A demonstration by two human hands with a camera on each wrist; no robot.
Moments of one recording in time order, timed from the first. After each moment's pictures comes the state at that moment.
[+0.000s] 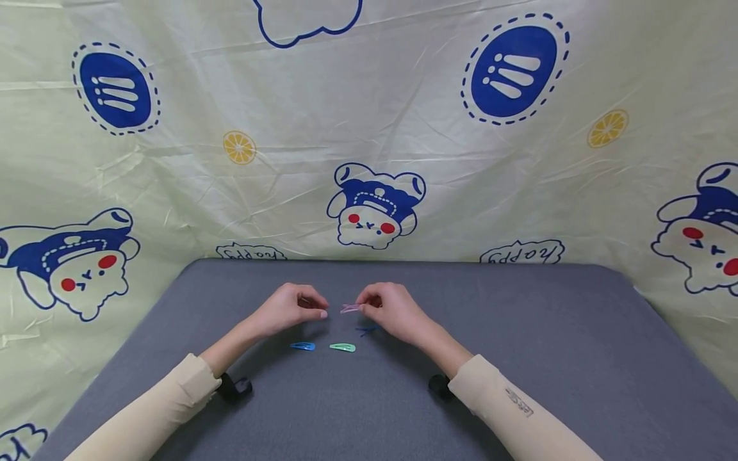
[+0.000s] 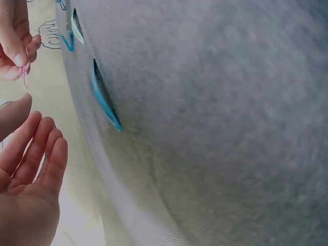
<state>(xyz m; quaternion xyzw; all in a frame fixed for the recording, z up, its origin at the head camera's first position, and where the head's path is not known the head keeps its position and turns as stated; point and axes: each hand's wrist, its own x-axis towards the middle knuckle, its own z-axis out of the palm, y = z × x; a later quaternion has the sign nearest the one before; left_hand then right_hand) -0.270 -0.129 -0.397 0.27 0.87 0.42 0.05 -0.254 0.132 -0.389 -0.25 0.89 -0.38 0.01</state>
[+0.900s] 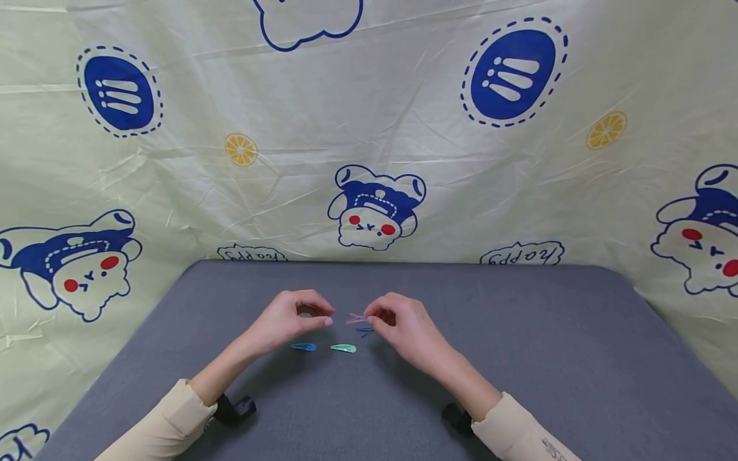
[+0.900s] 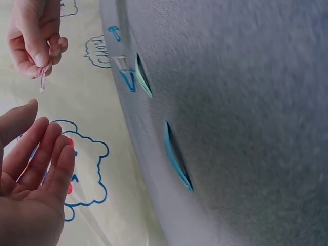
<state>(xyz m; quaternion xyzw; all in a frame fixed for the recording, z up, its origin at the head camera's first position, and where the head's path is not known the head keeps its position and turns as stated) -0.229 -0.117 -0.376 0.29 0.84 0.46 0.02 -0.203 0.144 -0.376 -0.23 0.88 -0.40 -0.07</state>
